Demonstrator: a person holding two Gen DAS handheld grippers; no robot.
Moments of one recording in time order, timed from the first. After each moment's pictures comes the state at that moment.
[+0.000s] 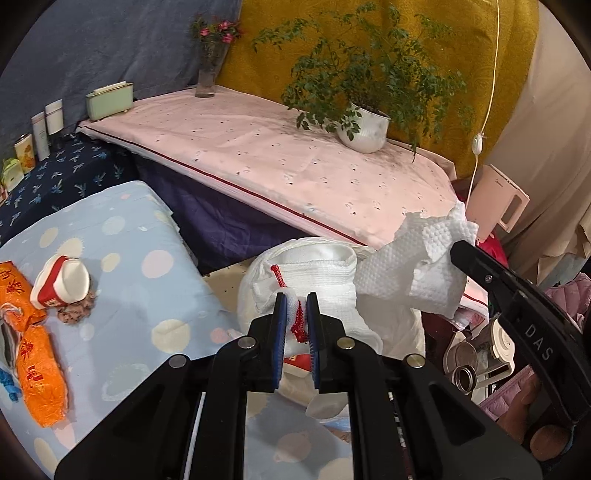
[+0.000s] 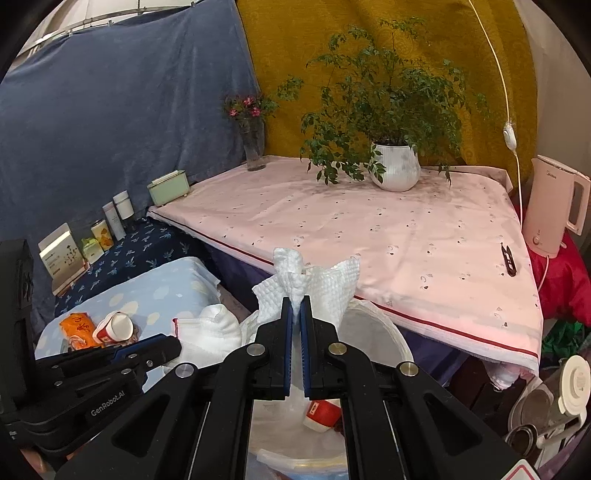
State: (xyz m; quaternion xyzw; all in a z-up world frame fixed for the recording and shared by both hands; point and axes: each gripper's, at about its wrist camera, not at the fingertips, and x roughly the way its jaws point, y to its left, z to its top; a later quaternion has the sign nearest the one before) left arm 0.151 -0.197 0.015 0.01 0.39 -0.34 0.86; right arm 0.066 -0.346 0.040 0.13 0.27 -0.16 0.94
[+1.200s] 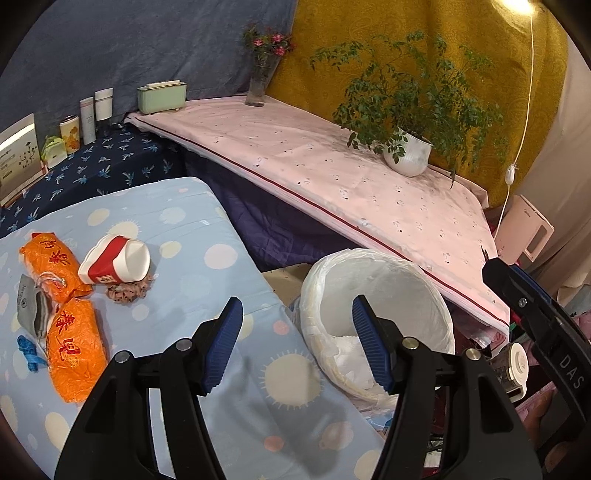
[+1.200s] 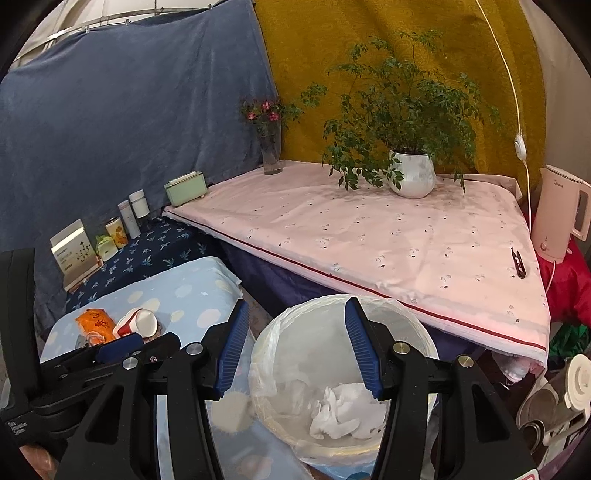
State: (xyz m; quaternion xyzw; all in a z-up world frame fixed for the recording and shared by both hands) left arm 0.151 -0.136 0.019 -0.02 0.38 -0.26 0.89; right arm 0.061 -0.300 0.049 0.12 0.25 -0.14 0.95
